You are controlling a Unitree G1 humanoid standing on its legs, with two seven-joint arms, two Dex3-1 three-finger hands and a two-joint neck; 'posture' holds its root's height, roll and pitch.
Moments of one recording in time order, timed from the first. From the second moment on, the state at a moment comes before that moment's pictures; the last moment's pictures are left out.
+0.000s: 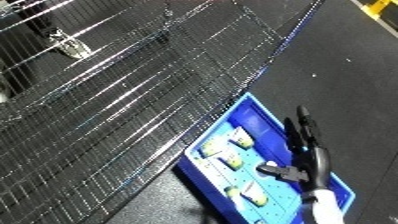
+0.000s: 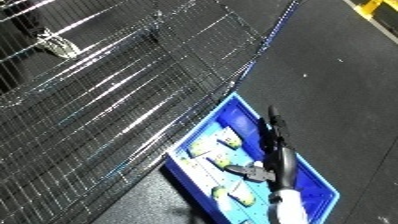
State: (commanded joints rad) left arm -0.16 0.33 -0.14 0.09 -0.87 -0.18 -0.09; right arm -0.08 -0.45 -0.17 0.12 0.58 -0.39 -0.25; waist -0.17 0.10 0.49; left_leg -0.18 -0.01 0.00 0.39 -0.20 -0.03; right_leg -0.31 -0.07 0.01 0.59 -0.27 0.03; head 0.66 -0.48
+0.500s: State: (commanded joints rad) left arm -0.15 0.35 -0.10 0.09 -0.84 -0.11 -0.10; right arm -0.18 -0.42 -0.05 -0.03 0.46 -0.31 -0.16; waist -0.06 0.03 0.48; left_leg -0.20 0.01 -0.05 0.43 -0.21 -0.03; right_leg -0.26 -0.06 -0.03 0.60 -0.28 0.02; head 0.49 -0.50
